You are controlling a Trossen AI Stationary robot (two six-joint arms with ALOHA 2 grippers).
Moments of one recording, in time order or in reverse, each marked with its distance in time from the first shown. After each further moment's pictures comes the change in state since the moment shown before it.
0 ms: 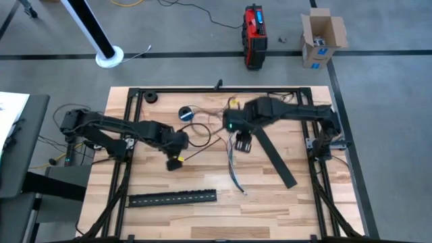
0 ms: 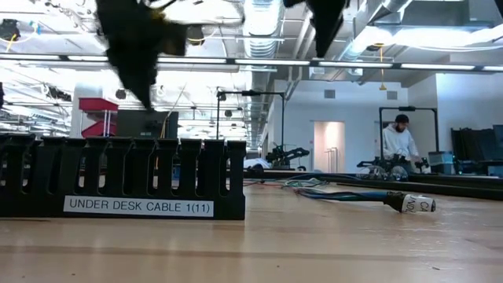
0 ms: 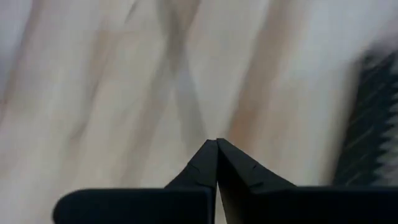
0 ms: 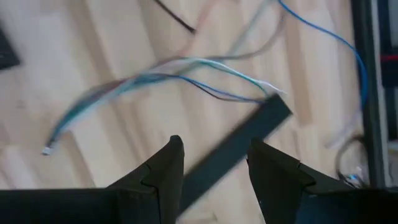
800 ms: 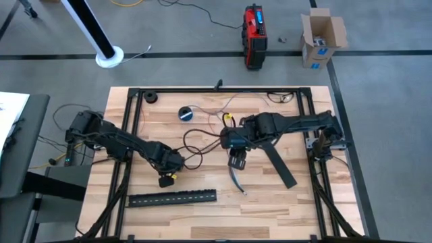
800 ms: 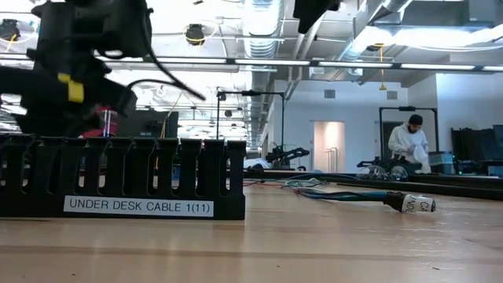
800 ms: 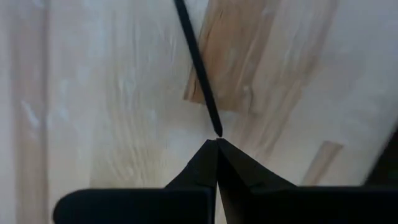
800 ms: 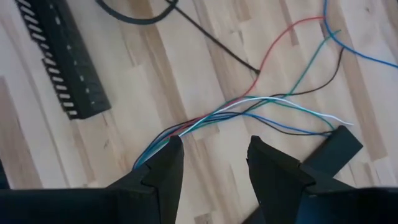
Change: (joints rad) left arm -0.179 0.108 -0.241 0.071 0.111 -0.148; right arm 0.161 0.007 0.000 0.159 0.004 0.211
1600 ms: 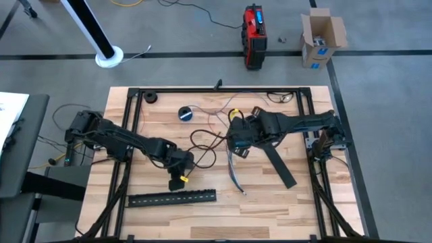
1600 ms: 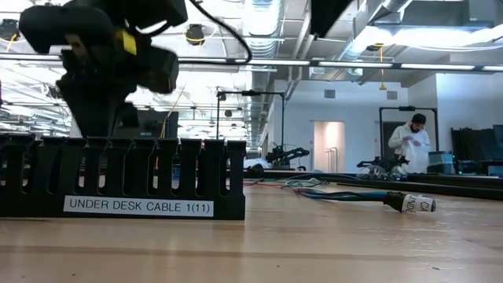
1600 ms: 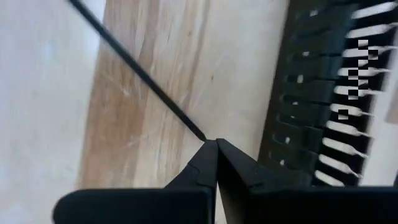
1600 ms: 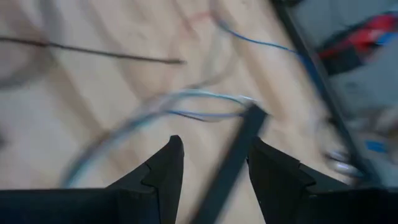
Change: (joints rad) left arm 0.020 0.052 0.135 0.220 0.155 0.042; right arm 0.033 -0.009 0.000 -0.194 0.349 0.217
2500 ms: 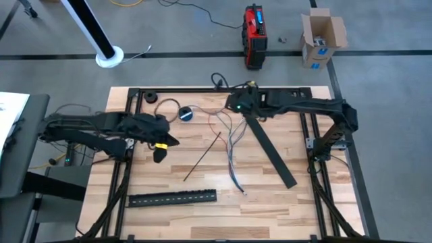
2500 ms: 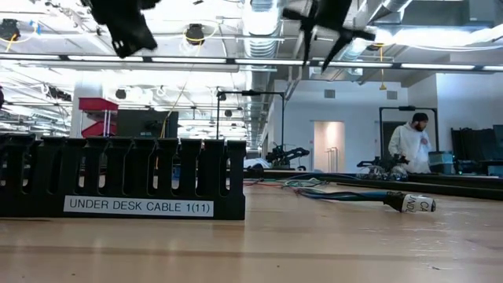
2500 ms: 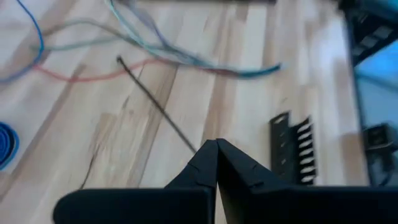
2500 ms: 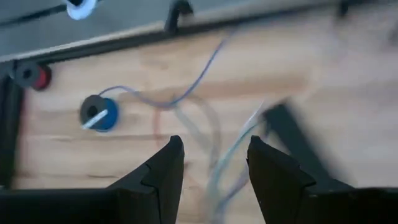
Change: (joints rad) left arm 0.207 -0.594 0.009 -0.084 -0.194 0.136; right arm -0.360 -0.201 -0.368 0.450 -0.075 0.813
